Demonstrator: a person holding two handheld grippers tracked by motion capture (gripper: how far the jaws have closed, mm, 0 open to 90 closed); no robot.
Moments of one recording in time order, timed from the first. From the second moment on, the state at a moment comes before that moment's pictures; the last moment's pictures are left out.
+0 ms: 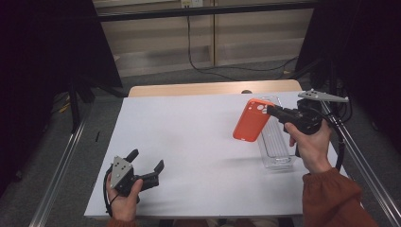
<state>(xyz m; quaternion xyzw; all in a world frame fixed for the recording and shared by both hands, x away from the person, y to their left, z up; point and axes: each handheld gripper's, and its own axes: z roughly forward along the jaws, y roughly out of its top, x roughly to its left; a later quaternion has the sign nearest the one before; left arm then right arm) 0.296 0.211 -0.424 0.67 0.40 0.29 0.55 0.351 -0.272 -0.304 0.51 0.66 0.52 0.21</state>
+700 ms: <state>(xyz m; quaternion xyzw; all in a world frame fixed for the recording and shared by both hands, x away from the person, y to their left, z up) 0.292 0.211 -0.427 0.67 0.40 0.30 0.55 0.370 -0.300 -0.291 0.51 0.63 0.52 0.26</state>
